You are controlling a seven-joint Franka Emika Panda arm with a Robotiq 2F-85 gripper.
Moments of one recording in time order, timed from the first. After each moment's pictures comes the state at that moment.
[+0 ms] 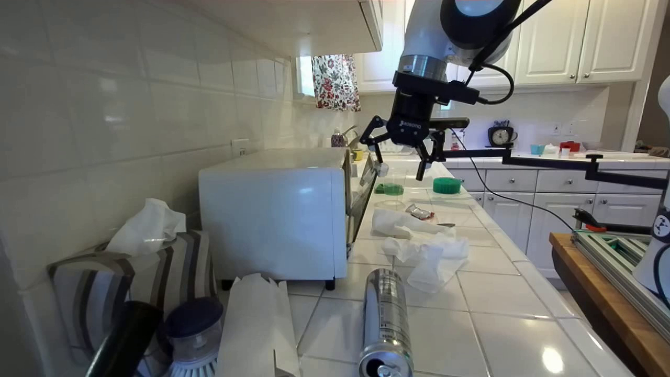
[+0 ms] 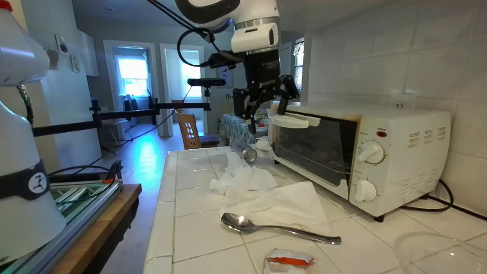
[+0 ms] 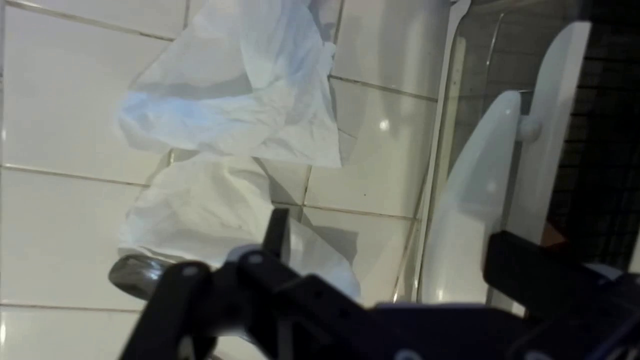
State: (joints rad) arm 0.00 -0.13 0.06 -2.50 0.26 2.57 1.05
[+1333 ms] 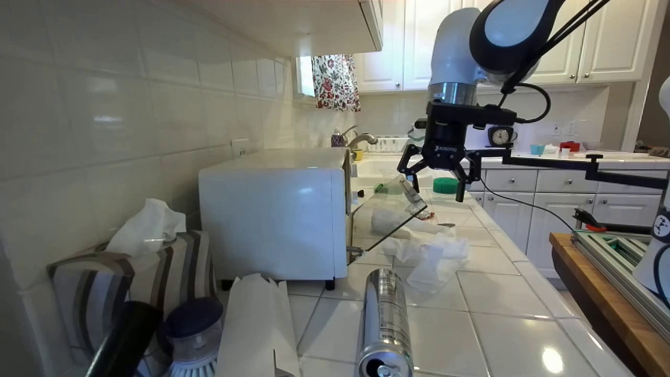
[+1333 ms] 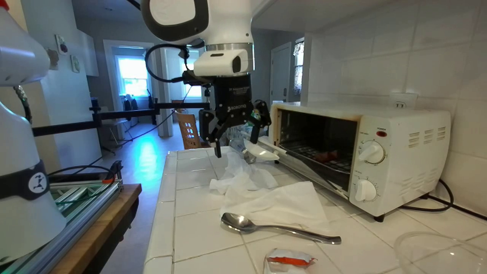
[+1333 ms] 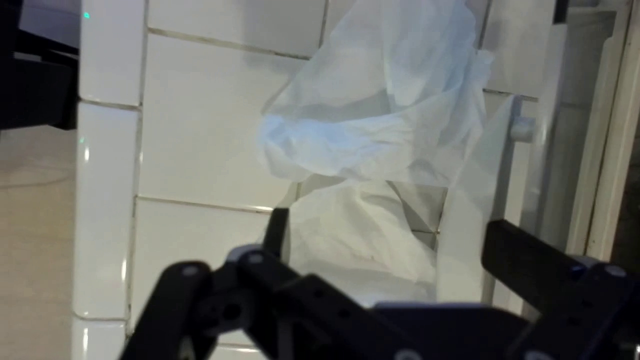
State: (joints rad) arm -0.02 -0.19 0.04 -2.69 0.26 2.57 1.05
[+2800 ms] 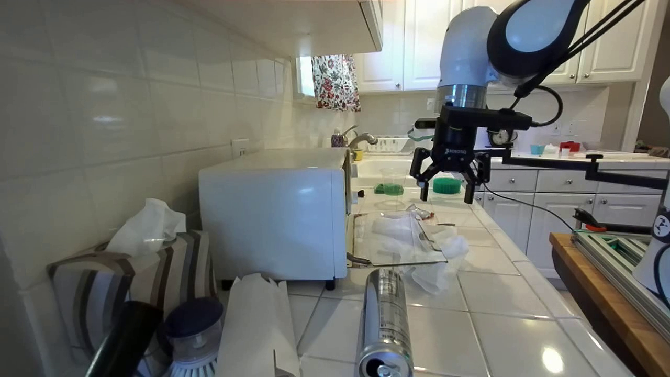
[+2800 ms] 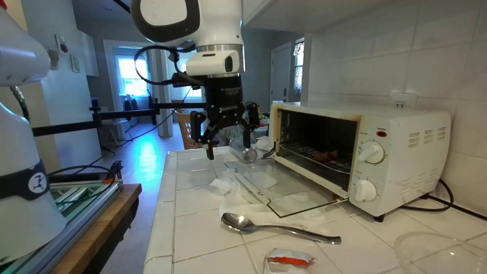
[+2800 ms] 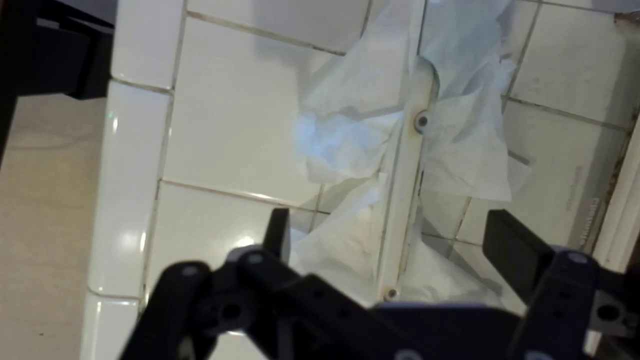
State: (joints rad) arm -0.03 -0.24 0.06 -2.74 0.18 2.59 1.05
